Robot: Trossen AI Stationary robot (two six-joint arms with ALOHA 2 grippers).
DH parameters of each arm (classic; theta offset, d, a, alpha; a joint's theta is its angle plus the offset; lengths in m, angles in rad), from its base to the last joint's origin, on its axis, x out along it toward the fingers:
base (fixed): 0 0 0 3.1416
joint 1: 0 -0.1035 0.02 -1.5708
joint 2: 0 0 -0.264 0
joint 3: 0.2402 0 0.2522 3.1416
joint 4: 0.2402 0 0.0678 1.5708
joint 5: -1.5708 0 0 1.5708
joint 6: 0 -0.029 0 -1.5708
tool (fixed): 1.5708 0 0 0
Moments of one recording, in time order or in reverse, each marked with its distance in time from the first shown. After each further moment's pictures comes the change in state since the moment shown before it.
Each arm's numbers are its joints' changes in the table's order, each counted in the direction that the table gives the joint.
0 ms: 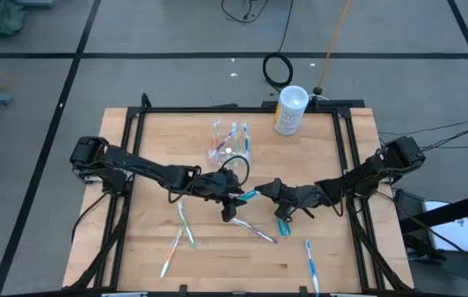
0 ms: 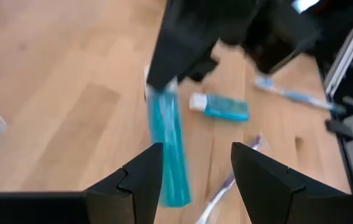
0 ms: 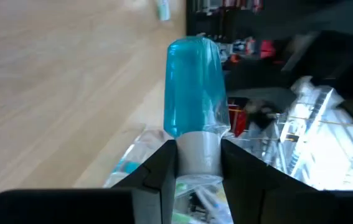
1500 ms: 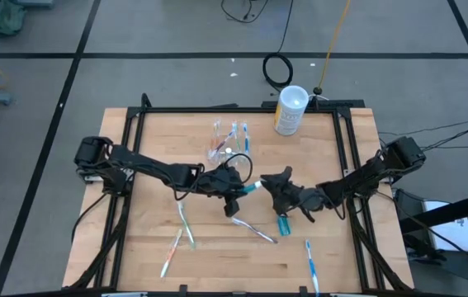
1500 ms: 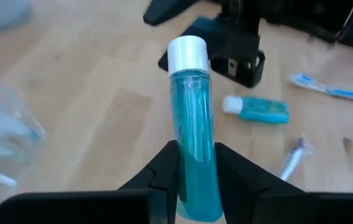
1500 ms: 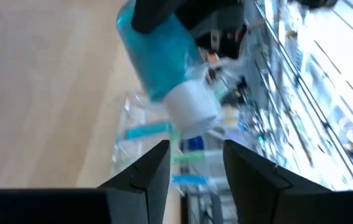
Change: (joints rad) left arm -0.035 -0.032 -0.001 -0.016 0.065 -0.096; right arm -0.049 0.000 0.000 -0.030 -0.315 -0.411
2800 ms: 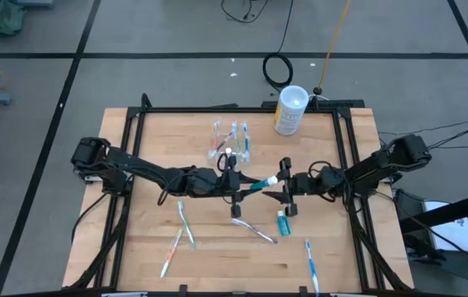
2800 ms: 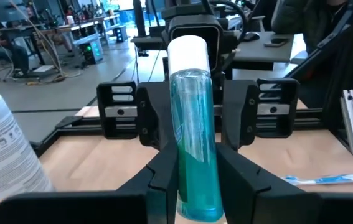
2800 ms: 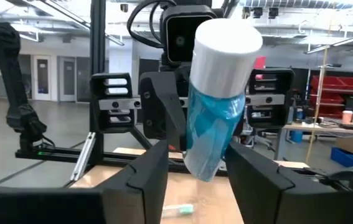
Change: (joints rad) left arm 0.051 0.015 0.000 -0.473 0.104 -0.418; right arm 0.172 0.074 -0.114 -0.531 0.764 -0.965
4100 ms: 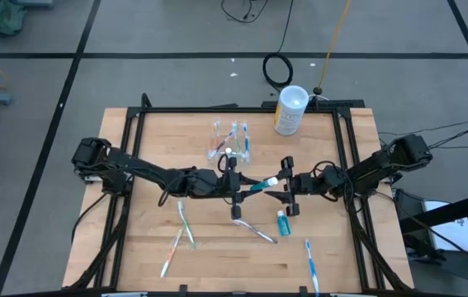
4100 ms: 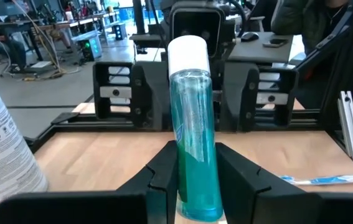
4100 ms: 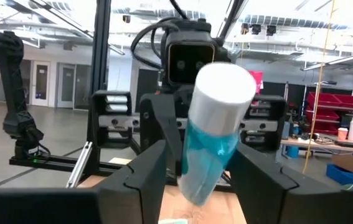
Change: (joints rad) left arm 0.014 -0.003 -0.001 -0.004 0.002 0.026; right arm -0.005 0.012 -0.008 -0.045 0.001 0.046
